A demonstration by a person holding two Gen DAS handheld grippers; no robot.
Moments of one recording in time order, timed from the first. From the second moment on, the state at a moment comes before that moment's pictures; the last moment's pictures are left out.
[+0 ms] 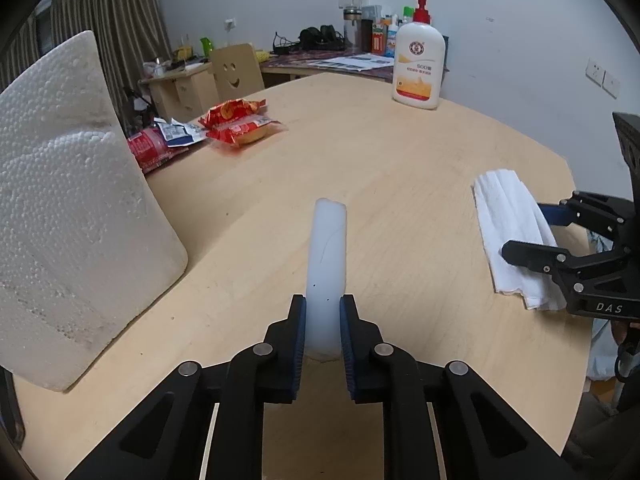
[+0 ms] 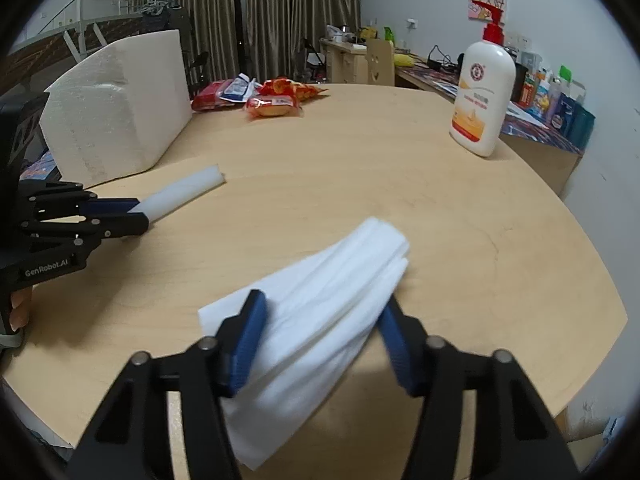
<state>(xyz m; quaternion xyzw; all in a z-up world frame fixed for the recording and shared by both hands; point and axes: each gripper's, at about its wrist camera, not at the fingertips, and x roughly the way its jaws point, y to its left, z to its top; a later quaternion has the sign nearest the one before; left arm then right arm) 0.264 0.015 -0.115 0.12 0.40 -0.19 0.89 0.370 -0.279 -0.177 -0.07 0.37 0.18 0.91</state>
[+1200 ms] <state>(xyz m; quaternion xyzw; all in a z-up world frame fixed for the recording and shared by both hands) 0.252 0.013 -0.101 0.11 0.37 -0.20 0.90 0.352 -0.285 -0.154 0.01 0.34 0.16 0.93</state>
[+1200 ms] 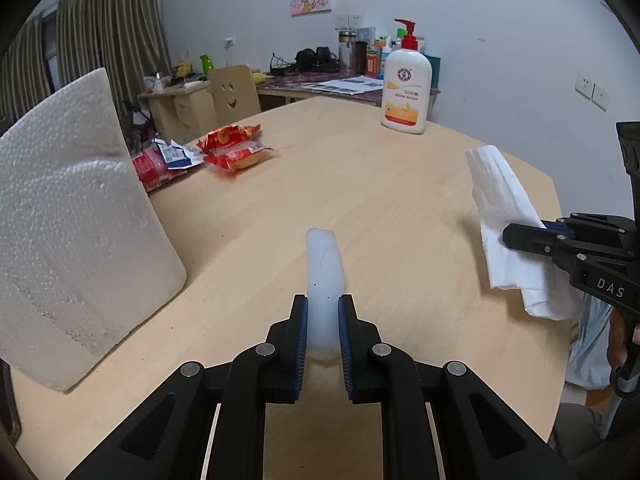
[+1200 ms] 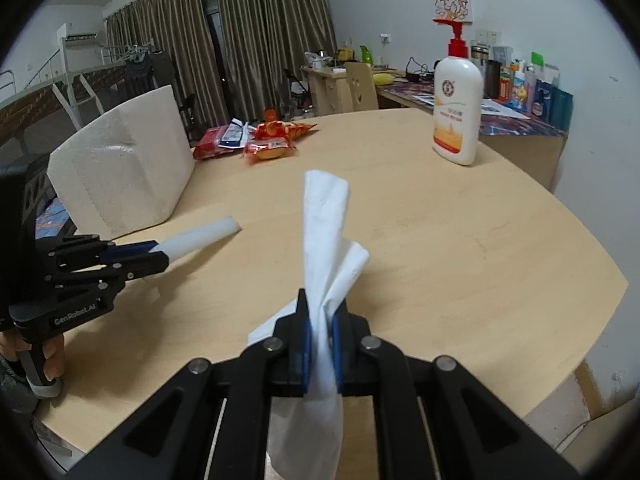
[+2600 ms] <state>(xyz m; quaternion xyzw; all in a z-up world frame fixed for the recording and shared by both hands) 0.155 0.030 -0.017 0.10 0.21 -0.06 0.97 0.332 -0.278 -0.118 0.01 0.27 0.24 0.93</state>
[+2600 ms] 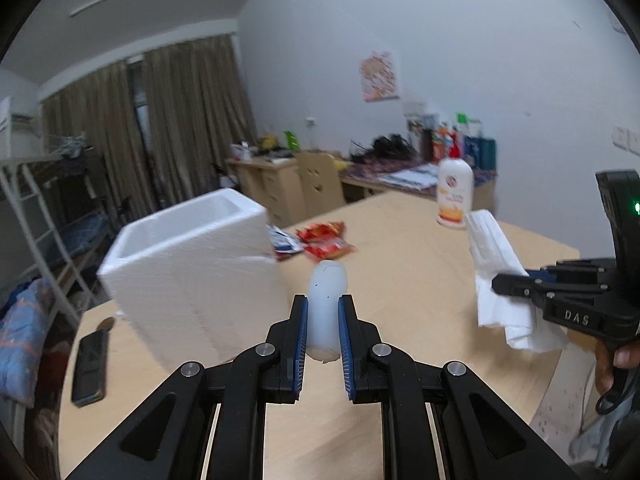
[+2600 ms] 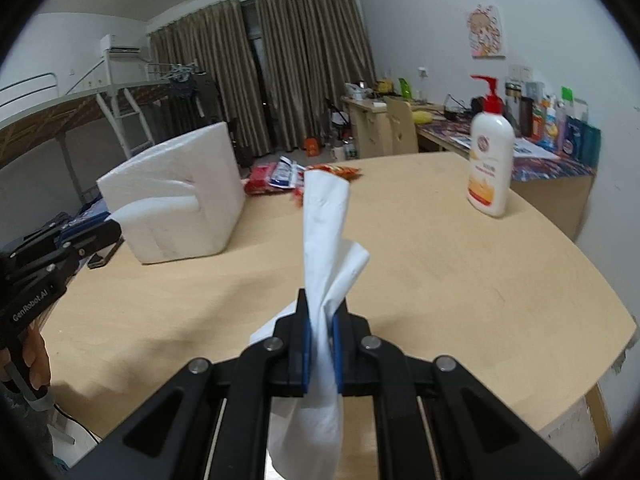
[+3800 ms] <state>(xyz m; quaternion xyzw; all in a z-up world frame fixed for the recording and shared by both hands) 0.071 0.089 0.006 -0.03 0.14 0.19 0.97 0.314 -0.192 -0.067 -0.04 0.18 0.44 0.88</state>
